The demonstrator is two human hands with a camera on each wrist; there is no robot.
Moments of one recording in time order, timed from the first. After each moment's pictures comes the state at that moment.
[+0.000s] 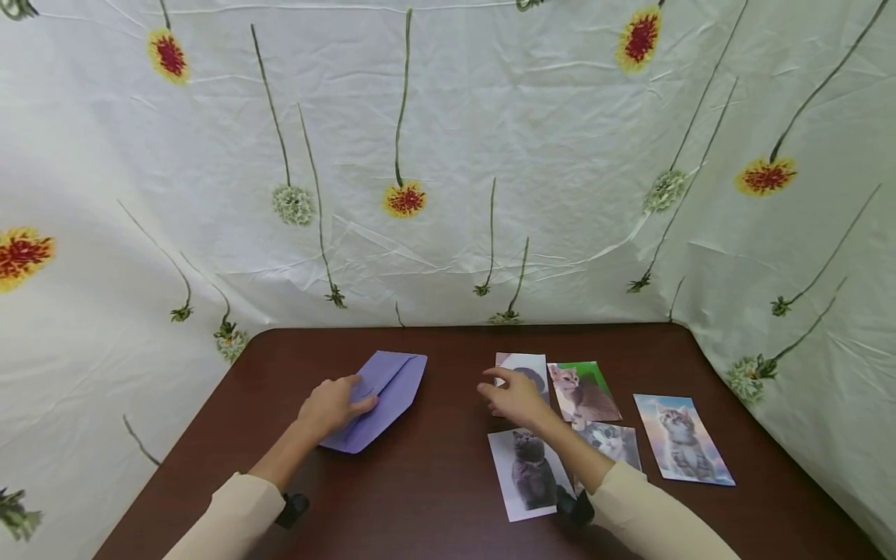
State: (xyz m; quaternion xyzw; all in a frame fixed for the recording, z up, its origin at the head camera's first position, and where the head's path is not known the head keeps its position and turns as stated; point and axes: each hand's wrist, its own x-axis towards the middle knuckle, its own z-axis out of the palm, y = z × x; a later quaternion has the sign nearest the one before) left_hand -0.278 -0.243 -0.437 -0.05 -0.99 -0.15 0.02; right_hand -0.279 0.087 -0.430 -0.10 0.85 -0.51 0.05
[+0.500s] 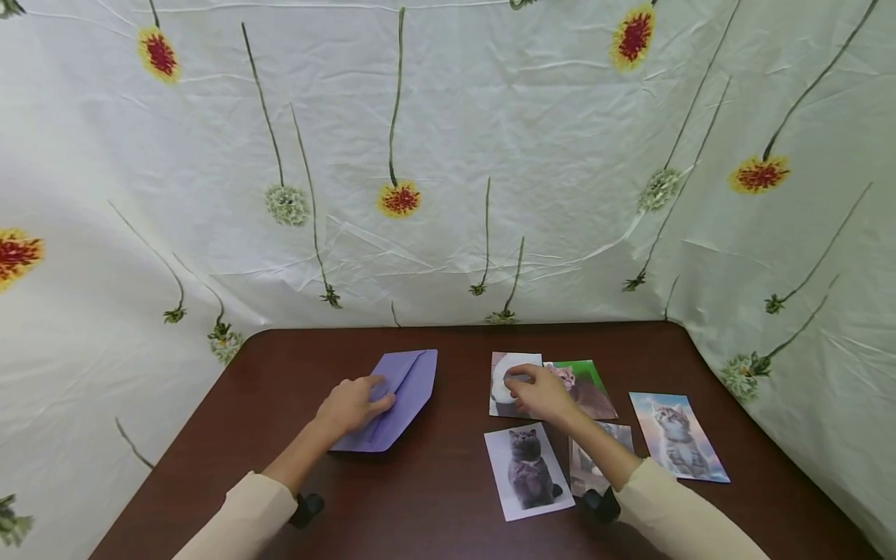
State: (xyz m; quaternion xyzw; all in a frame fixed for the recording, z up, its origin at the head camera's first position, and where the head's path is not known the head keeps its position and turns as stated) left_hand -0.279 -0.207 -0.431 -0.08 -0.98 -0.17 0.01; right_hand -0.283 0.128 -0.426 -0.05 0.86 -0.51 0.04
